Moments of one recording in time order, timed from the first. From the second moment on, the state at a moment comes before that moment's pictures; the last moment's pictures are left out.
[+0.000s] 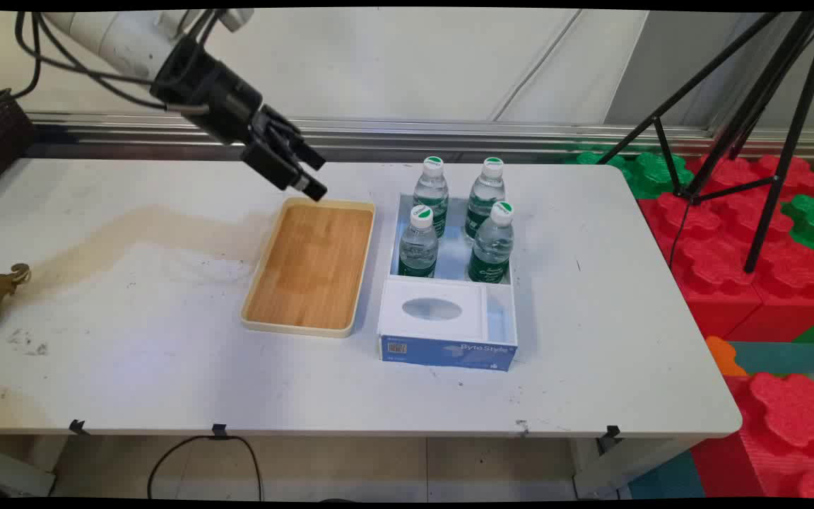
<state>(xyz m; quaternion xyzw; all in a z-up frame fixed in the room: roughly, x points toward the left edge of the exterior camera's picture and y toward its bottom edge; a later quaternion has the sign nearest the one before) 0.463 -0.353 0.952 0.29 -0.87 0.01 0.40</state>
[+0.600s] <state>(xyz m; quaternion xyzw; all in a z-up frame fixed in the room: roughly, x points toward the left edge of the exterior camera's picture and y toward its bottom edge) 0.416 -0.330 0.923 0.32 -0.85 0.02 0.41</state>
